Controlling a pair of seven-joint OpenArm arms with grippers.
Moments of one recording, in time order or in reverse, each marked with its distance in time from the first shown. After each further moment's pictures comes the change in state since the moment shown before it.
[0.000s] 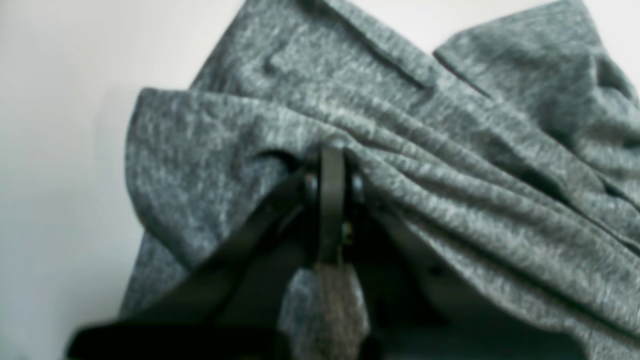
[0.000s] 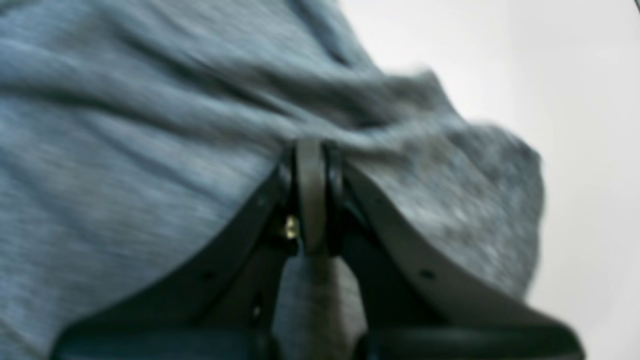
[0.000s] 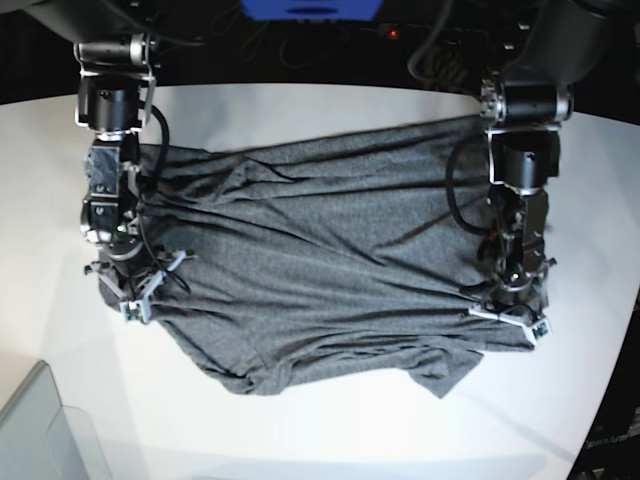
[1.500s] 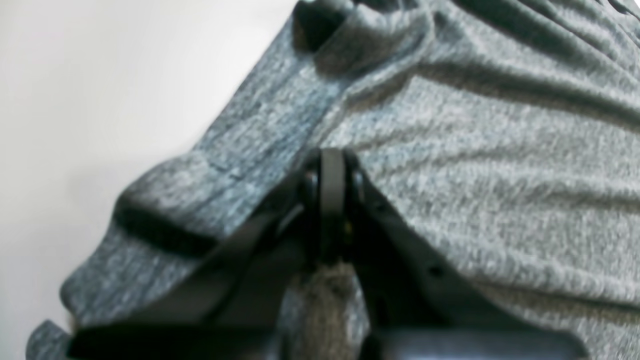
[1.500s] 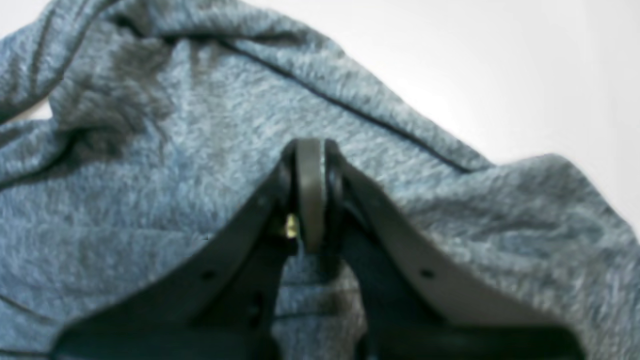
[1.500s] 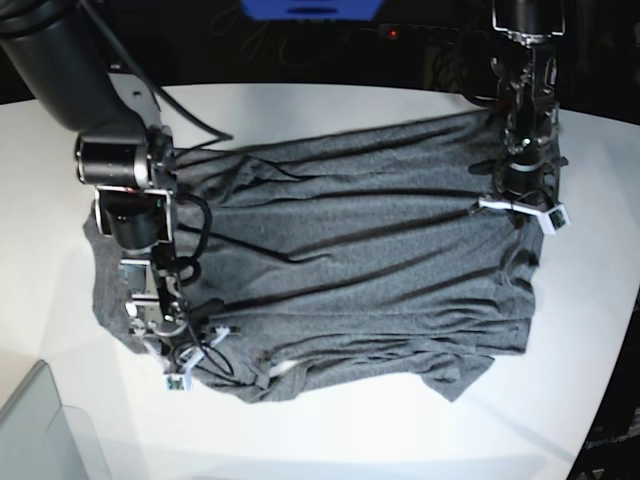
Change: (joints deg) left arm 35.9 -2.3 -0.4 38.4 -8.0 0.6 -1.6; right arm 26.0 -4.6 -4.4 -37.4 0.4 -8.9 10.4
